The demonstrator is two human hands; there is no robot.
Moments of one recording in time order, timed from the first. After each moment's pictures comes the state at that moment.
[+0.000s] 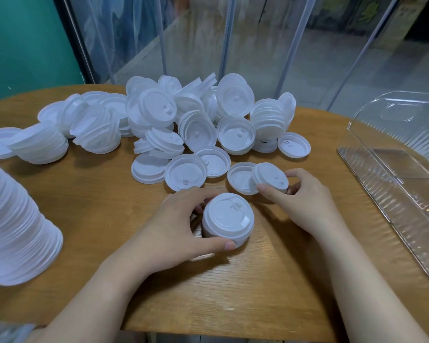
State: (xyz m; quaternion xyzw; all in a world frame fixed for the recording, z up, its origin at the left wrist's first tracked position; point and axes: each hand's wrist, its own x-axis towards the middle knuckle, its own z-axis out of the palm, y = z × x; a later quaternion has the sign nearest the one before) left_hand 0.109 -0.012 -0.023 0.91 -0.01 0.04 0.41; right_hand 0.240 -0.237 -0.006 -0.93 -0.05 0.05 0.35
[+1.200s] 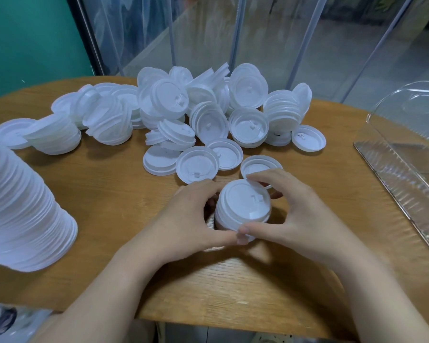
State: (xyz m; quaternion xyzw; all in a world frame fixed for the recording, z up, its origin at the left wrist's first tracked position) left_hand 0.111 -0.015 -0.018 0.90 -0.02 0.05 0.43; right_hand 0.201 -0.225 -0.004 -0.85 -0.37 0.08 0.37
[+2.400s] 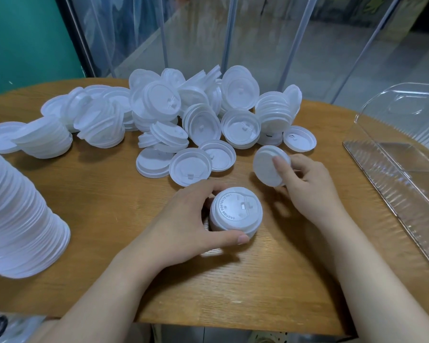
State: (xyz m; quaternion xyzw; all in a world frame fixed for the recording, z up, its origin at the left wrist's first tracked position) left_hand 0.110 -0.020 -0.016 0.90 0.00 0.04 0.44; right_hand 0.252 -0.229 -0.015 -0.87 -0.19 -0.02 0.46
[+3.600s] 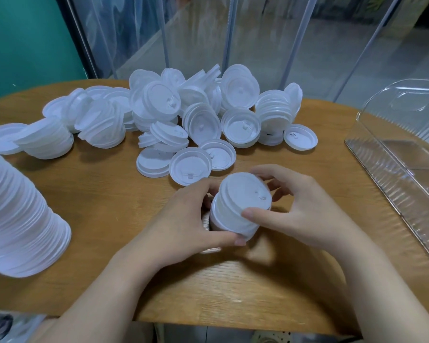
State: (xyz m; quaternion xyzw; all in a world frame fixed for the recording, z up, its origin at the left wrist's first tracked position) left_hand 0.109 -0.020 -0.017 0.89 0.00 0.03 0.45; right_hand 0.206 -0.229 0.011 -0.83 -0.35 0.10 0.43
